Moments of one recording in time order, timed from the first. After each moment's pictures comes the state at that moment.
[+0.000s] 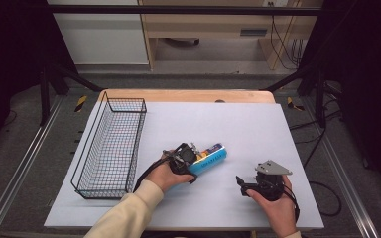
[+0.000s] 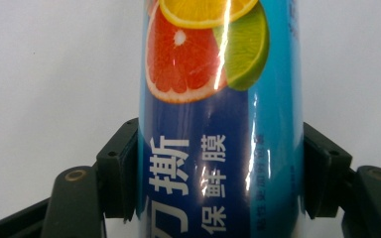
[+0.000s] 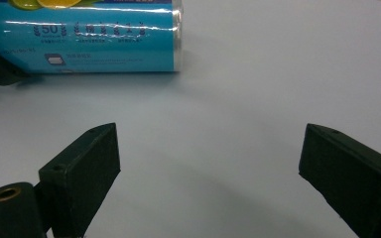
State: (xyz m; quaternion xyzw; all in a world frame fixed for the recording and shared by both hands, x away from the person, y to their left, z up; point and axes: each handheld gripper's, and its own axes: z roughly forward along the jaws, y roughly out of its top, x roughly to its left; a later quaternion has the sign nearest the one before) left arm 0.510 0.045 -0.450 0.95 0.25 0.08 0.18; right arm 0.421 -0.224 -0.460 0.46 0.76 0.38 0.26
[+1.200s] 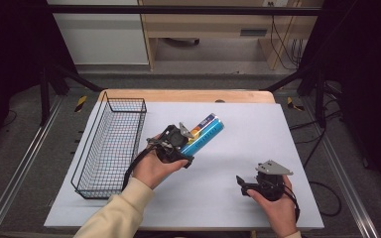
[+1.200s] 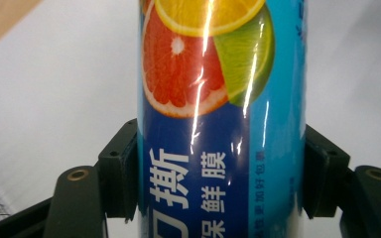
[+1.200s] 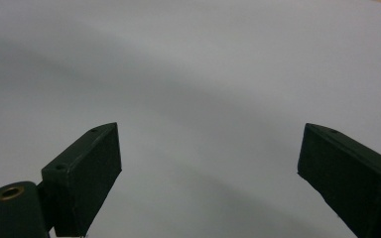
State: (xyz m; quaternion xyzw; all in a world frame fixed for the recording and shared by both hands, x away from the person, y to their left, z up) left arm 0.494 0.069 -0.354 0.91 0.29 0.15 0.26; right arm 0.421 -0.226 -0.460 0.46 0.76 0.39 0.26
